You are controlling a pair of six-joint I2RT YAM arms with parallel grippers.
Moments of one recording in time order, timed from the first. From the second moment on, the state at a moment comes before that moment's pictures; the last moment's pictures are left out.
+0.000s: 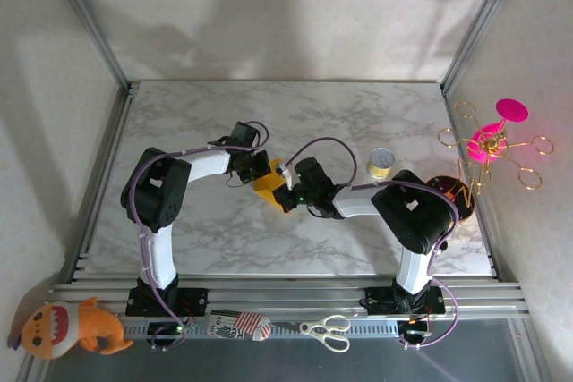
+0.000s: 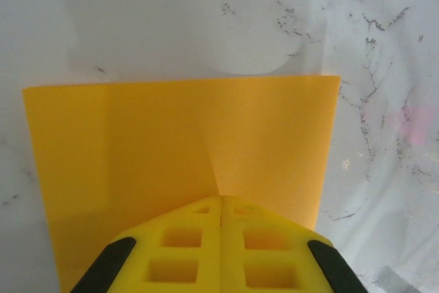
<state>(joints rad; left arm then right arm) -0.42 1.98 1.19 -0.27 0.30 -0.76 0.78 1.82 0.81 0.34 -0.27 0.21</state>
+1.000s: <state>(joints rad) -0.42 2.00 1.21 -0.27 0.30 -0.76 0.78 1.86 0.86 0.24 -0.18 0.22</state>
